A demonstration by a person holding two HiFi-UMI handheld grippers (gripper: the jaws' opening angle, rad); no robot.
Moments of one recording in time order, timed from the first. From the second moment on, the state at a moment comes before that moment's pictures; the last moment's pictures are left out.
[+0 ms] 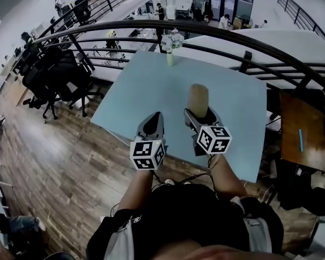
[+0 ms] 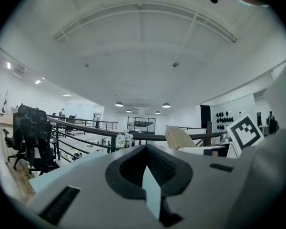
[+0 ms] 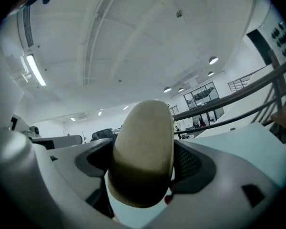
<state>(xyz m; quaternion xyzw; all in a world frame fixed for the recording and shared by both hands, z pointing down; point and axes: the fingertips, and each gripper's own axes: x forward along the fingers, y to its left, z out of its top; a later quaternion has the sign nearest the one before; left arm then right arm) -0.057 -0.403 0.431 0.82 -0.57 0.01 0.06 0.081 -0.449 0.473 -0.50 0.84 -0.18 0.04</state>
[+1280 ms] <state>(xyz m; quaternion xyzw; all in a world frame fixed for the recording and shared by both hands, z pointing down) -0.127 -0.418 0.465 0.78 -0.61 0.02 0.10 0.052 -0.496 0.759 -0.52 0.74 -0.39 -0.19</state>
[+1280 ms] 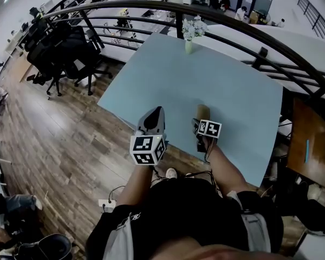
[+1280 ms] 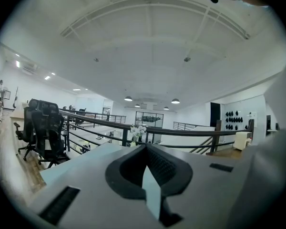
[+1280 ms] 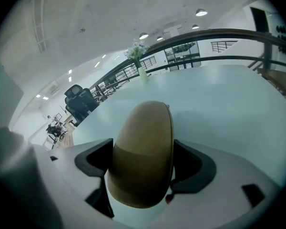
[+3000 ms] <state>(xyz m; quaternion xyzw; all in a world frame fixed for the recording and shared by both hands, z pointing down) -0.088 -0.438 0.445 0.82 -0.57 0.01 0.08 0.098 -0.499 0.466 -0.62 0.78 -0.04 0.04</state>
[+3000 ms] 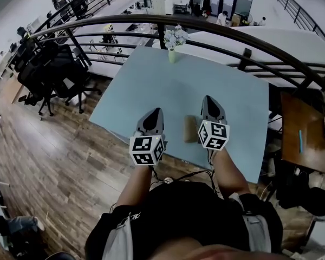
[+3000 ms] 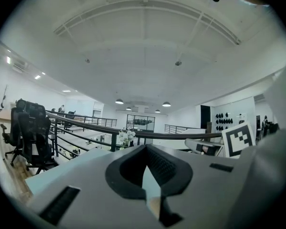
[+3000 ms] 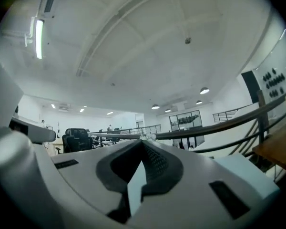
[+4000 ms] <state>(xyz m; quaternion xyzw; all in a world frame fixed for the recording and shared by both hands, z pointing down) -0.064 -0.440 0.442 0.84 -0.54 0.01 0.08 0.120 -0.454 0.414 -0.61 0.78 0.00 0.10</state>
